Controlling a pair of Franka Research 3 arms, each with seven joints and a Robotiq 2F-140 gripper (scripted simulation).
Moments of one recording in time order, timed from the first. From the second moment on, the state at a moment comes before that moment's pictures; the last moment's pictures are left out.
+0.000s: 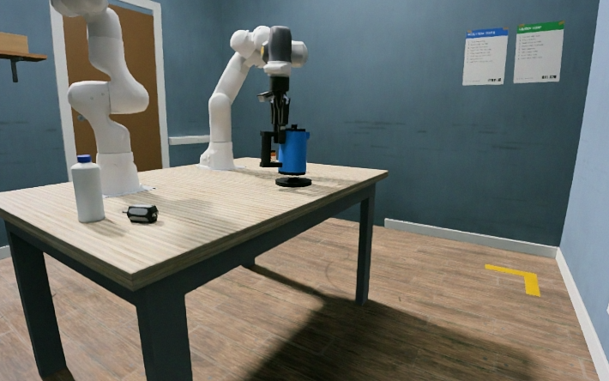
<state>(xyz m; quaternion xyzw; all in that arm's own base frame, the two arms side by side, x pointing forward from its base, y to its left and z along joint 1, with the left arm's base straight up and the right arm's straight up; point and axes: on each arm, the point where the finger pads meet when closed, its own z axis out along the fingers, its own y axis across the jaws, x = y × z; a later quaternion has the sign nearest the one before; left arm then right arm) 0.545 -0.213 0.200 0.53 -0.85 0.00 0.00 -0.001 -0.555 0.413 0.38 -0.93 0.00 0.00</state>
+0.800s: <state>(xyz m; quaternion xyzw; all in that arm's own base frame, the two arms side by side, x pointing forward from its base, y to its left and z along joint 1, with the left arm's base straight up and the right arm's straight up) 0.545 -0.213 0.197 0.53 -0.85 0.00 0.00 -0.001 -0.555 0.413 0.38 -0.93 0.00 0.00</state>
